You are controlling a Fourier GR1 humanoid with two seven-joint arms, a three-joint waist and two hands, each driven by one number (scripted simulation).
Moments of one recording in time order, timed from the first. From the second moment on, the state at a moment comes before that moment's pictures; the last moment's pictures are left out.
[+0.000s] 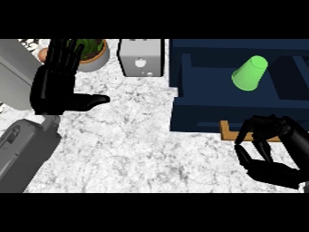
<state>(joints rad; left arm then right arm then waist) -0.51 0.46 -0.35 -1.37 0.84 0.34 -0.32 -0.06 -0.31 0.06 -1.95 0.25 0.37 0.01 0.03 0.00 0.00</state>
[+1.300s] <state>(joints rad) -0.08 0.56 -0.09 -1.50 0.83 -0.02 -0.37 -0.52 -0.19 0.15 -0.89 0.82 0.03 -0.34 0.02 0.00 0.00</state>
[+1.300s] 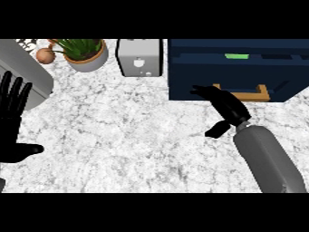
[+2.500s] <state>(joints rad) -0.11 0.51 -0.06 -1.42 0.78 -0.14 -0.37 -0.94 -0.31 -0.04 -0.25 0.77 0.13 -0.69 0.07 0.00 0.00</state>
